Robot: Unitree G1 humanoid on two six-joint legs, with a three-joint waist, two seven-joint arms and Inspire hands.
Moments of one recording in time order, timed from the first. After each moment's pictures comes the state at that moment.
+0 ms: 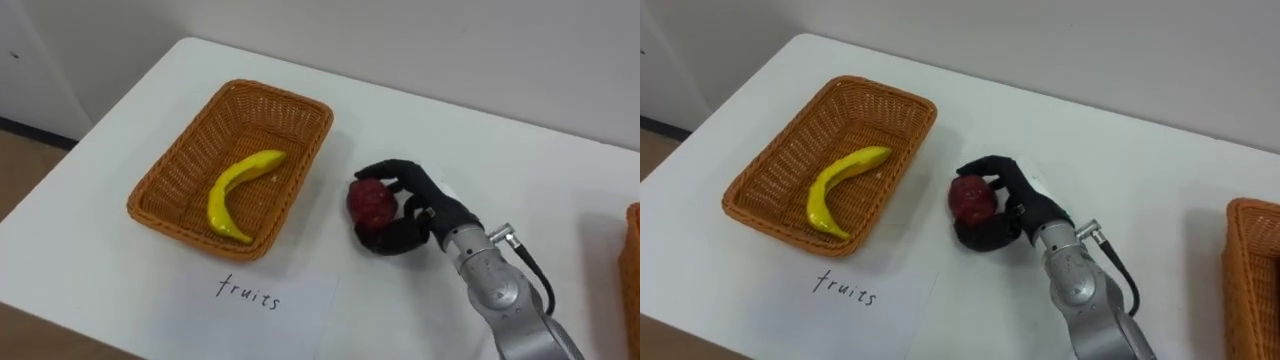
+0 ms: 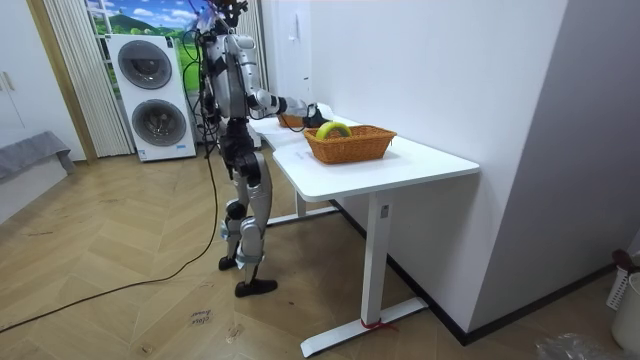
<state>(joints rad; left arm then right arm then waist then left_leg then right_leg) 0.30 0.15 0.08 0.92 -0.23 0.00 0.16 -0.05 -0.28 0.19 0.11 -0.40 0.07 0.07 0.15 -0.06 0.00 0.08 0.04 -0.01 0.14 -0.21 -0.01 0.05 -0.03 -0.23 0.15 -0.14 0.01</state>
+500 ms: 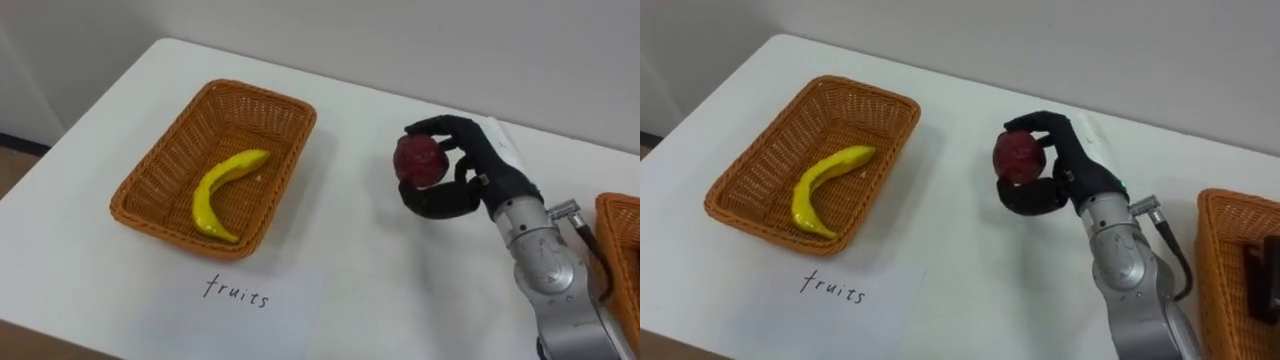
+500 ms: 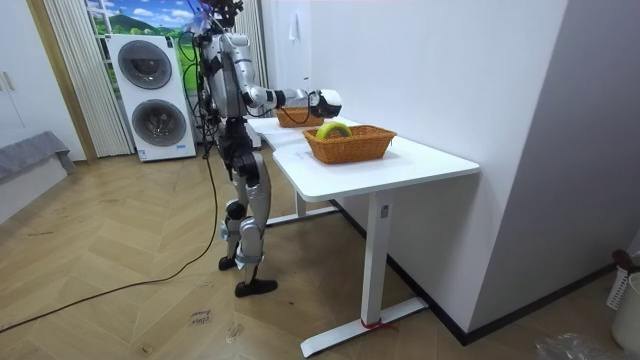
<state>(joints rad) 0.30 0.16 0.12 0.90 -0.22 0.01 0.17 -0.05 -0.31 0.06 -0.04 -0.44 0.08 0.07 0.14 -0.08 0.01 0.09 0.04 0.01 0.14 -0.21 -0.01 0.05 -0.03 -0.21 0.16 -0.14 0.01</state>
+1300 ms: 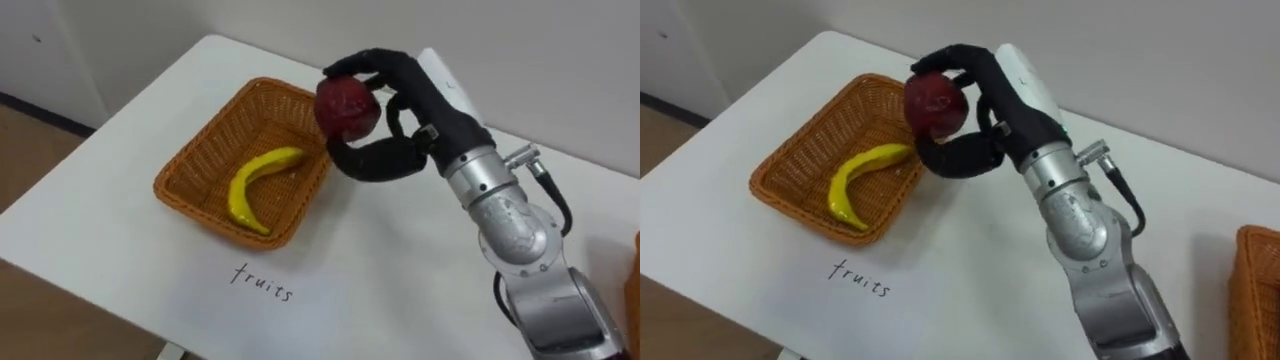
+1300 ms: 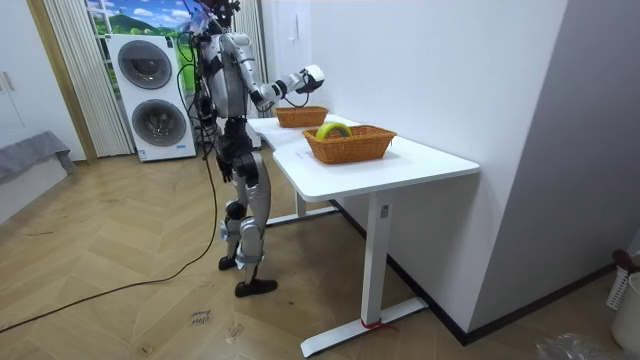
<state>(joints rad) 0.33 0.19 0.09 0.90 -0.18 0.02 0.17 -0.20 -0.29 0.28 -0.23 -0.34 0.13 0.15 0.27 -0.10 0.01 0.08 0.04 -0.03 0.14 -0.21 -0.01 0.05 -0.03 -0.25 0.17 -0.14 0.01</state>
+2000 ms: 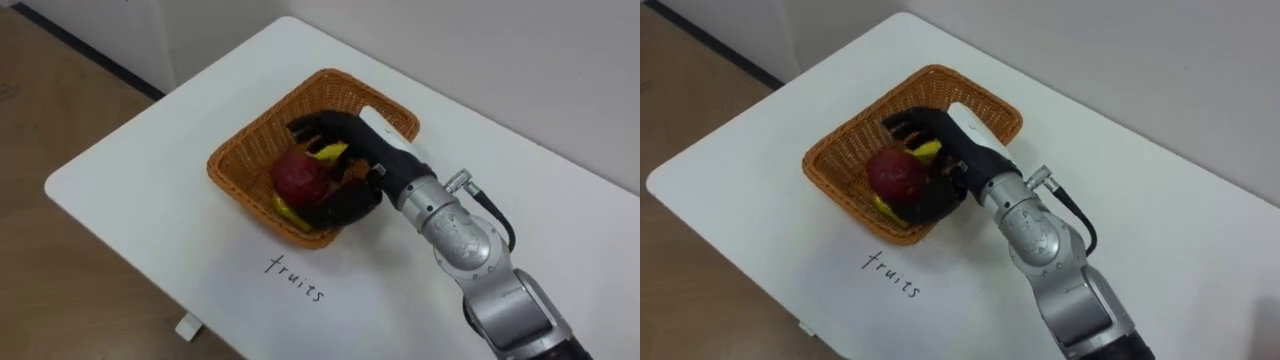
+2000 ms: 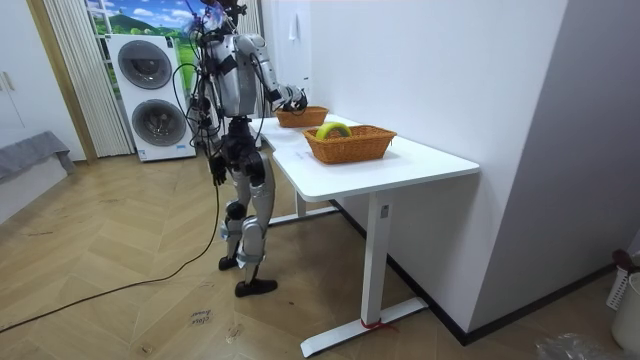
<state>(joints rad) 0.31 0.19 0.07 0.87 -0.07 0.07 0.19 -0.23 -0.25 0.37 -0.05 -0.31 0.15 0.16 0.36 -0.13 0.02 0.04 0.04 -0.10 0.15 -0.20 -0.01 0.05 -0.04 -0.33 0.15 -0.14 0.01</state>
